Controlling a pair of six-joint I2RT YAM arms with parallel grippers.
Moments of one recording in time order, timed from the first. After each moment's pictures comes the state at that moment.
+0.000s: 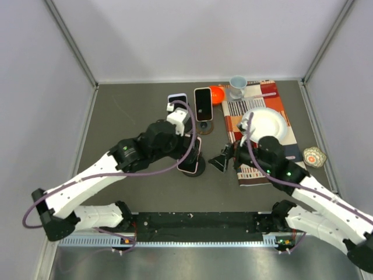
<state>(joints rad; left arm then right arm) -0.90 1.07 1.15 -0.64 -0.11 -0.40 0.73 0.86 0.67 -0.09 -0.28 0.46</state>
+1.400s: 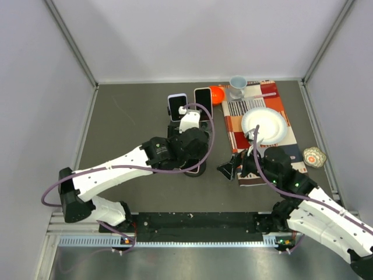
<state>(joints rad) -1.10 1.36 1.33 -0.76 -0.62 -0.66 0.73 0.62 0.55 -0.25 -0.15 0.41</state>
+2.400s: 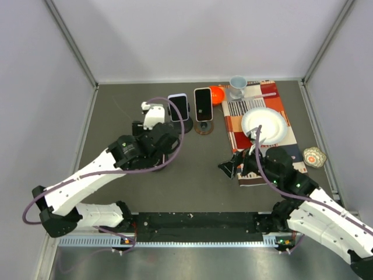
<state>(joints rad) -1.01 1.19 1.34 -1.06 -0.85 -0.65 0.73 0.62 0.56 -0.25 -0.11 0.40</state>
